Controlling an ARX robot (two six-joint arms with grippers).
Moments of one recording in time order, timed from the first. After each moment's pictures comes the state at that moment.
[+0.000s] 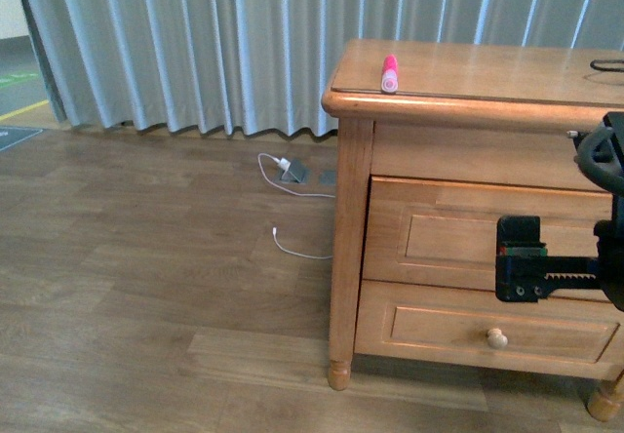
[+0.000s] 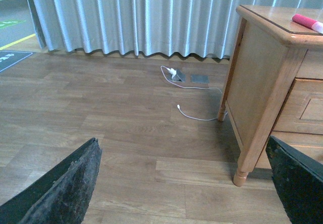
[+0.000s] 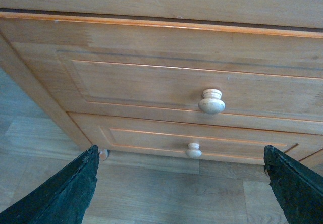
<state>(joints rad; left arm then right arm) 0.00 0.00 0.02 0.00 0.00 0.00 0.20 1.78 0.65 0.70 0.16 0.08</state>
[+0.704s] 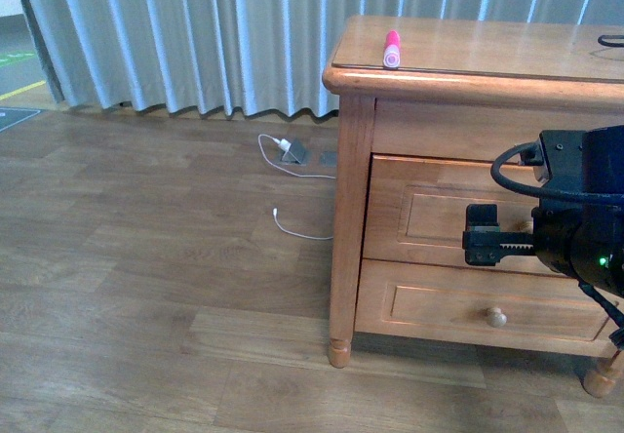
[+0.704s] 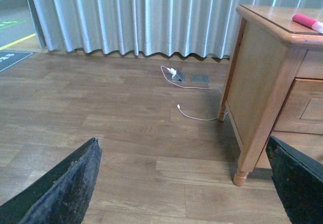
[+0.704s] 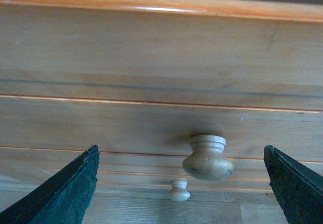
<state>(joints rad) 0.00 0.00 0.02 0.00 0.00 0.00 0.12 2.18 0.99 0.73 0.17 0.05</state>
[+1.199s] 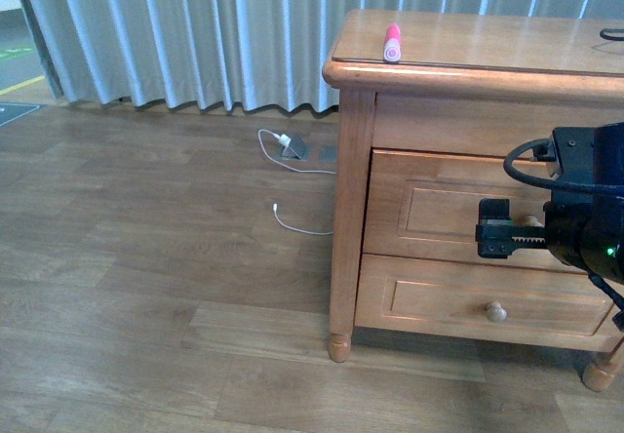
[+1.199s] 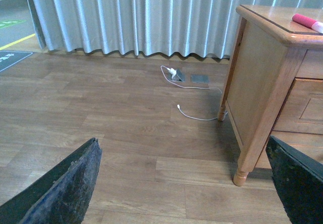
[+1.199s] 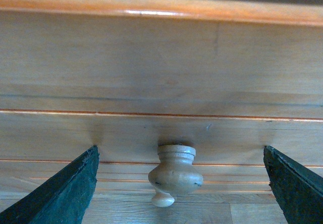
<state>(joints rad) 0.00 0.00 0.02 0.00 0.00 0.00 0.09 2.21 1.02 0.72 0.17 0.04</state>
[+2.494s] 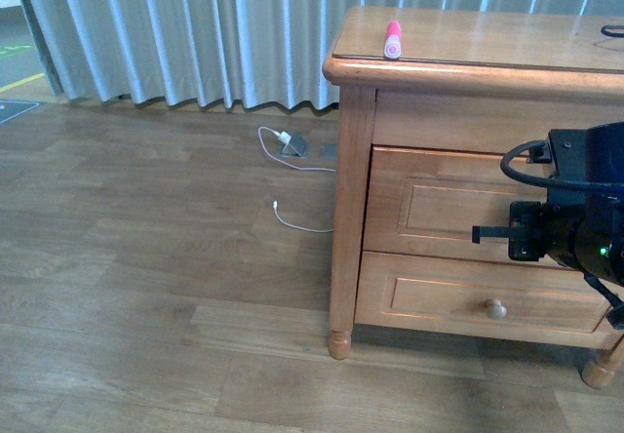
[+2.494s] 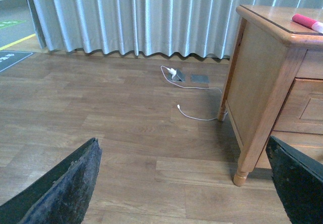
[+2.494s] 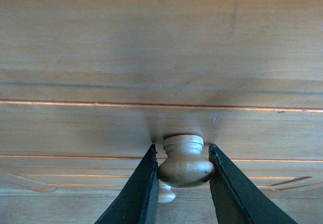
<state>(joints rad) 0.00 0.00 0.02 0.00 0.00 0.00 0.10 2.21 1.02 0.67 0.18 0.06</state>
